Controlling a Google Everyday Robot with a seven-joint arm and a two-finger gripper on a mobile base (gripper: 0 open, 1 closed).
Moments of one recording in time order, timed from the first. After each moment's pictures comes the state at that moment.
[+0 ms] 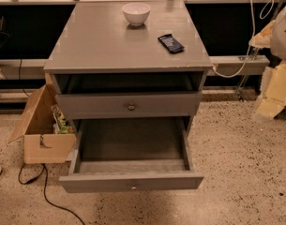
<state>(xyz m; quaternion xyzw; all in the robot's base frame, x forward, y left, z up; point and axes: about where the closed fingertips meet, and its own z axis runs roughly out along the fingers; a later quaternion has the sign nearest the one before) 0.438 -0.215 0.981 -0.60 0.78 -0.04 0.17</state>
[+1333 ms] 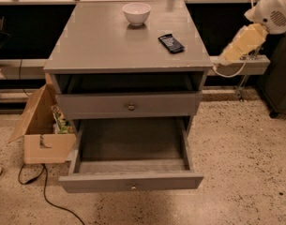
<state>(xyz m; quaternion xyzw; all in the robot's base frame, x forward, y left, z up) 0.602 -0.238 0.977 -0.47 0.82 0.02 0.33</state>
